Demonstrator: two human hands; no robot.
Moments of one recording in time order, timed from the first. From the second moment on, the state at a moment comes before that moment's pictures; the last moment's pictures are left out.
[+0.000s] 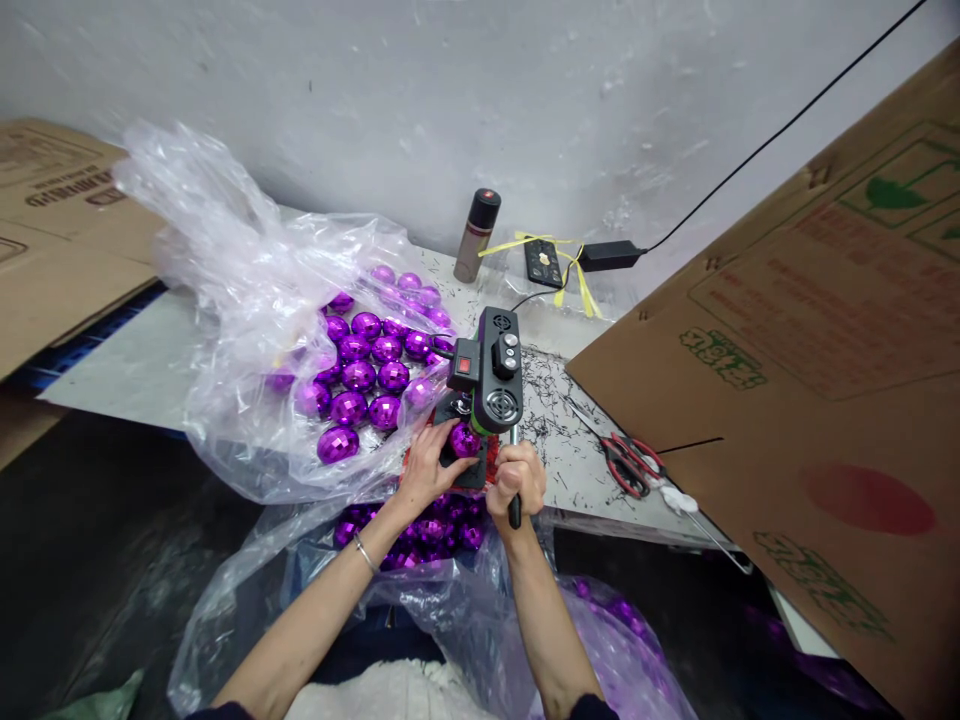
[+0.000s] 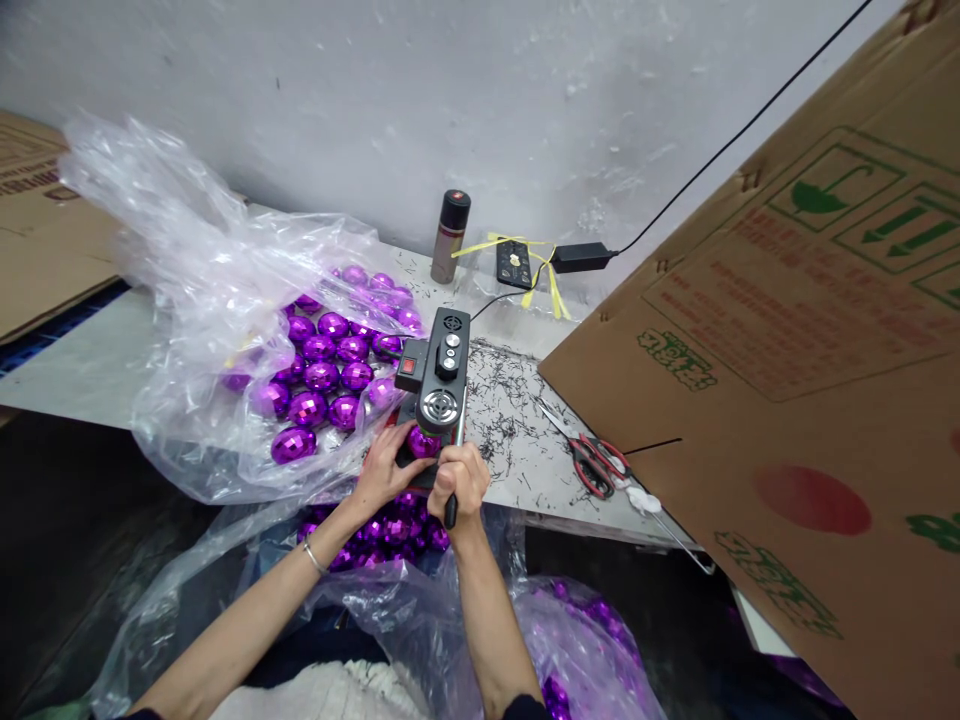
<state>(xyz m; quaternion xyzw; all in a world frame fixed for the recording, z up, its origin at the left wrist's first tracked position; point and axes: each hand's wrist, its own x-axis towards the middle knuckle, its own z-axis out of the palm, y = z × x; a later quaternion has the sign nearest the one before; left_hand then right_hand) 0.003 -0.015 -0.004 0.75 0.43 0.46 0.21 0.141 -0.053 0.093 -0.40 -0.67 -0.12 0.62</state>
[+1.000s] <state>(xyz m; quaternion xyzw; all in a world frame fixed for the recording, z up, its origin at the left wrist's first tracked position) 0.004 -0.014 -0.006 0.75 0.44 0.45 0.21 0.140 -0.052 0.085 -0.42 -0.65 -0.13 0.62</state>
